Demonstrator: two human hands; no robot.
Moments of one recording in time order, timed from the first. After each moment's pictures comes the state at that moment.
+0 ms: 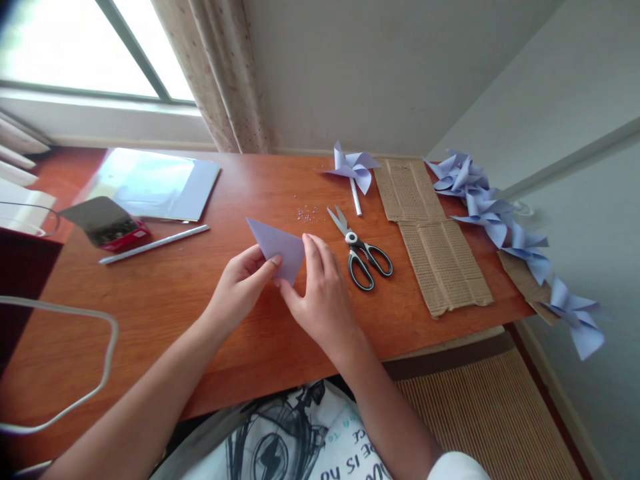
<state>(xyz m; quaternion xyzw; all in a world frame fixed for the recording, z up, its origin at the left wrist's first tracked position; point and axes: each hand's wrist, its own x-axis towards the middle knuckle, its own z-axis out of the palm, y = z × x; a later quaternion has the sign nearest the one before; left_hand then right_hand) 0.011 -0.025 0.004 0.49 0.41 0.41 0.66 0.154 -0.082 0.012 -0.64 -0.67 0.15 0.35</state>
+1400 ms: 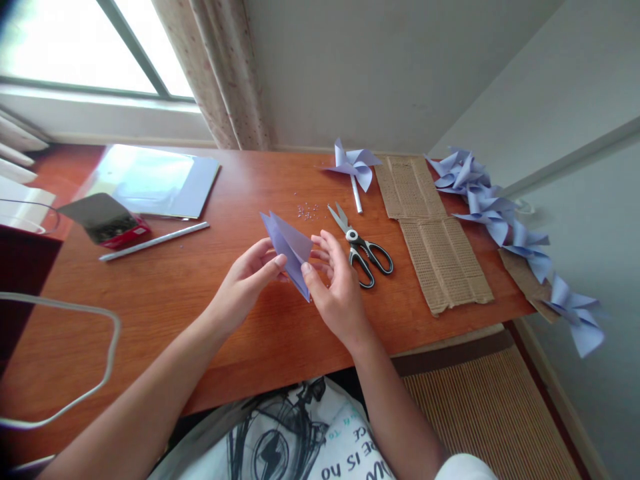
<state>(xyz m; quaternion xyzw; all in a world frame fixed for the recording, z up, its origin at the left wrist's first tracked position) 0.013 -0.026 0.006 0.48 0.34 0.38 0.72 0.169 -0.087 0.008 -0.57 -0.46 0.41 0.54</state>
